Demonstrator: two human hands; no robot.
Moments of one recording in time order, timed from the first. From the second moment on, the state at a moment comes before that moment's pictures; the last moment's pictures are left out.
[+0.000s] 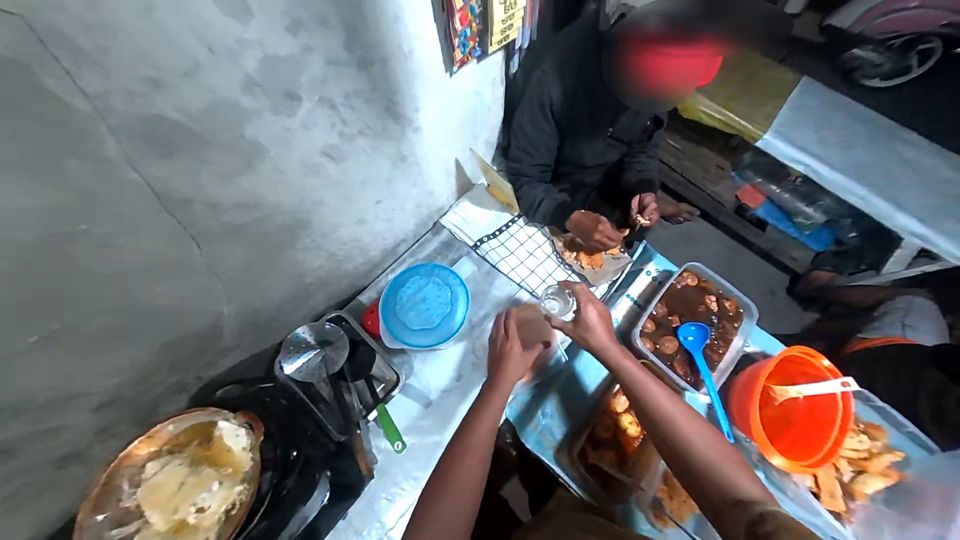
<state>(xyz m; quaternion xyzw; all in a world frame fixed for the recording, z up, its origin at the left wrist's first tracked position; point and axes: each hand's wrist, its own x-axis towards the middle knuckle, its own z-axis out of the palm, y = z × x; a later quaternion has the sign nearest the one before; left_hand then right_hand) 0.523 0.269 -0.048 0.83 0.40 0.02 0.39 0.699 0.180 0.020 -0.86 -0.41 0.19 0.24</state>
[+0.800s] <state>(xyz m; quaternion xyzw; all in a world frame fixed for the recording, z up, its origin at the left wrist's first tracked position) 0.454 0.287 -0.100 0.85 0.39 -0.19 0.30 0.753 0.281 -0.090 -0.90 -0.26 0.20 0.28</state>
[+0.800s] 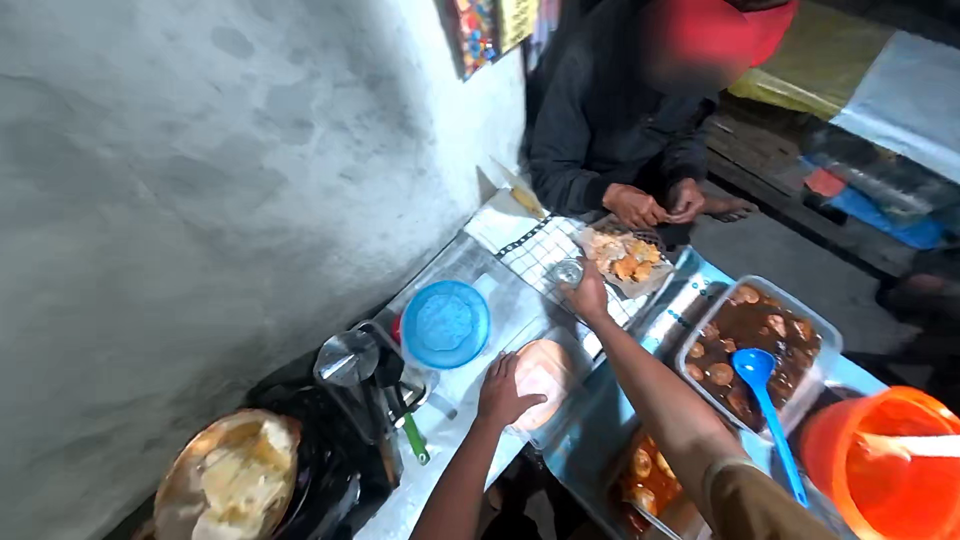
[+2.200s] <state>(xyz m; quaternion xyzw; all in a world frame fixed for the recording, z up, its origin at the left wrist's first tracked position) 0.170 0.215 -0.009 0.09 0.61 0.49 0.61 0.258 0.304 -0.051 -0.71 -0.38 0.58 0.14</state>
